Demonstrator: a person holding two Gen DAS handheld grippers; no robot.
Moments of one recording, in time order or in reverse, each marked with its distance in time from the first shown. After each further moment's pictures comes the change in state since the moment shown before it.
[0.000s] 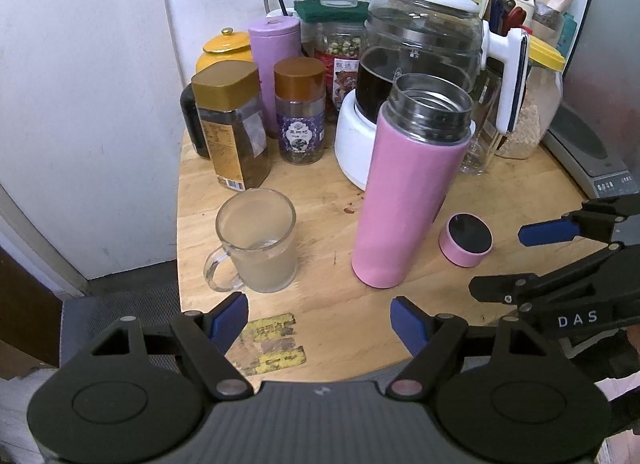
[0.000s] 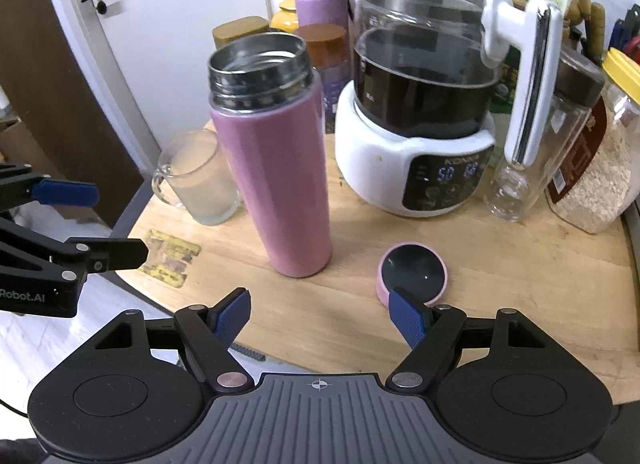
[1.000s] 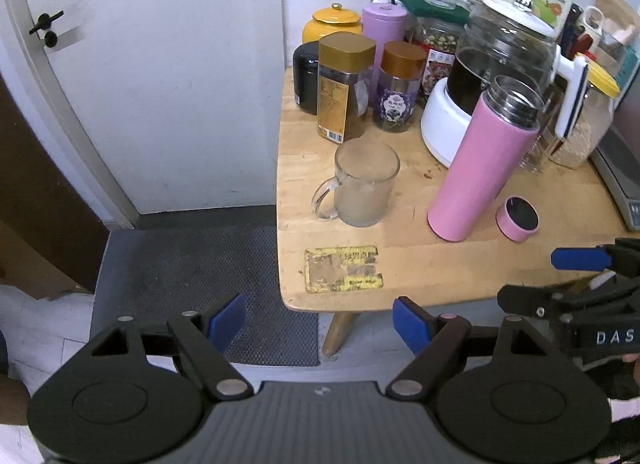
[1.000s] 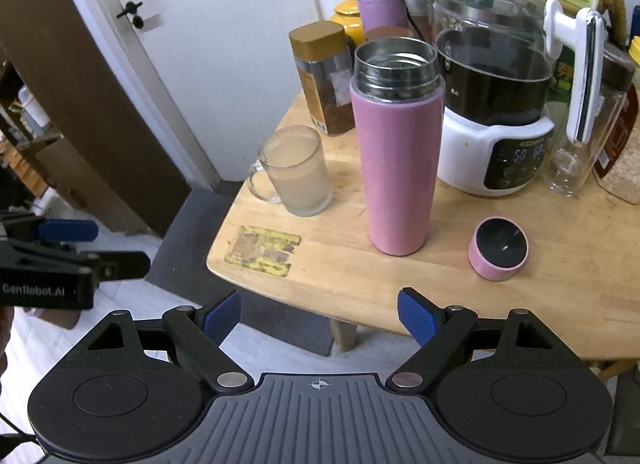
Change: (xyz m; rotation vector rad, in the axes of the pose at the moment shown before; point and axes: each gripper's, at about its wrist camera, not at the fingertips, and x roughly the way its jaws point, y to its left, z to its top) left arm -0.068 0.056 -0.047 -0.174 0.078 0.105; right arm -0.041 0.059 -0.015 0.091 -0.012 0.115
